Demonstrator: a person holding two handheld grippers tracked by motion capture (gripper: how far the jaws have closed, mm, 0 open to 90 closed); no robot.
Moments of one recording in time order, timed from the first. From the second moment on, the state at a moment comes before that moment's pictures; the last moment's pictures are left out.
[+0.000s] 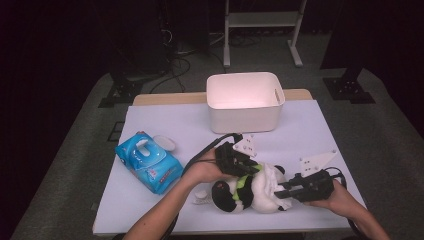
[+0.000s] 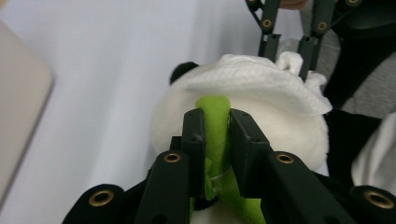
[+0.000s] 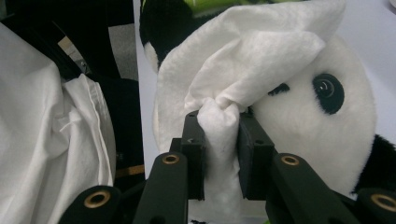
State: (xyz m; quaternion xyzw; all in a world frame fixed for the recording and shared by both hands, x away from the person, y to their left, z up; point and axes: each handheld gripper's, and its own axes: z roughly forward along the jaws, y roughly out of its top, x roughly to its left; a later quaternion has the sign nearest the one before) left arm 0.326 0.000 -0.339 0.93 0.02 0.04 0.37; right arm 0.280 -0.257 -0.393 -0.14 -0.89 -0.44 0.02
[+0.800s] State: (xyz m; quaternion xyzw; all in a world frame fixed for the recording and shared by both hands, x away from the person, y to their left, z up) left arm 0.310 0.025 -0.326 0.91 0.02 0.03 0.40; right arm 0.286 -0.314 -0.384 -0.21 -0.88 -0.41 -0.03
